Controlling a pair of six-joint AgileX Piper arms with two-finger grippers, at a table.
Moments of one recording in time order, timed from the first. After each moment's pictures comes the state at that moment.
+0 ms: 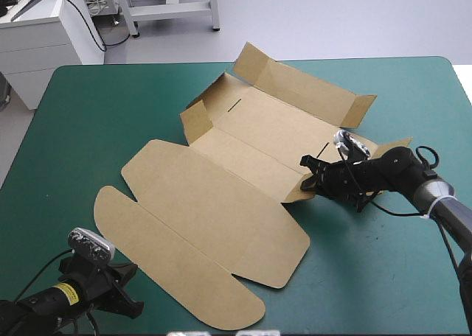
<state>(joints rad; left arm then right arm) -0.38 0.46 -0.45 -0.21 0.88 0.19 0.14 1.52 -0.93 0.90 0.74 -0.15</state>
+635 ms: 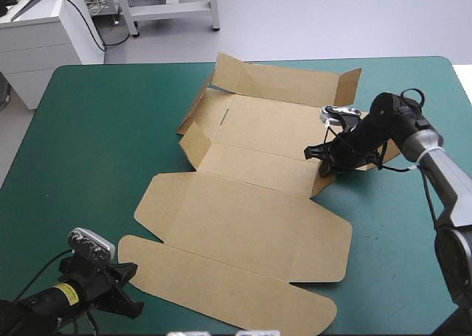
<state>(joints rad) -0.38 0.46 -0.45 -0.21 0.88 0.19 0.14 1.72 -1.42 0.40 1.16 -0.15</state>
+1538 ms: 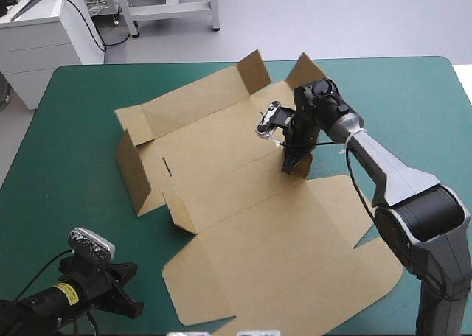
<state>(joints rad) -0.38 0.46 -0.45 -0.21 0.88 0.19 0.44 1.98 -1.80 -0.01 1.22 -0.70</state>
